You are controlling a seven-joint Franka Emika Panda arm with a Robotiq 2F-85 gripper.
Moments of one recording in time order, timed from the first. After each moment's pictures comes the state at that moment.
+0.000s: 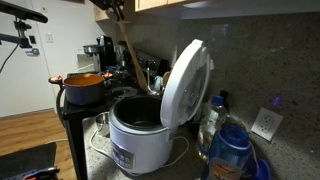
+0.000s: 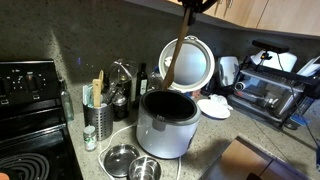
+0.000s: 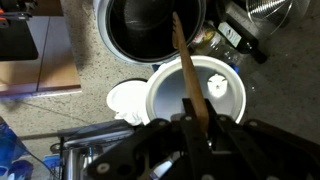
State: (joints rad) arm 0.15 -0.34 0.24 -1.82 -0.49 1.65 1.86
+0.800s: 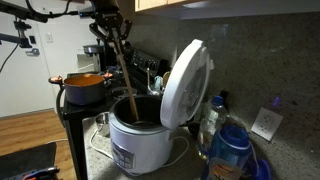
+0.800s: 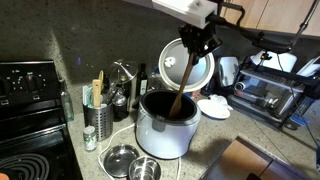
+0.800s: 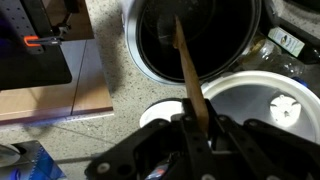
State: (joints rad) arm 0.07 -0.38 0.18 -2.06 -0.37 1.77 1.89
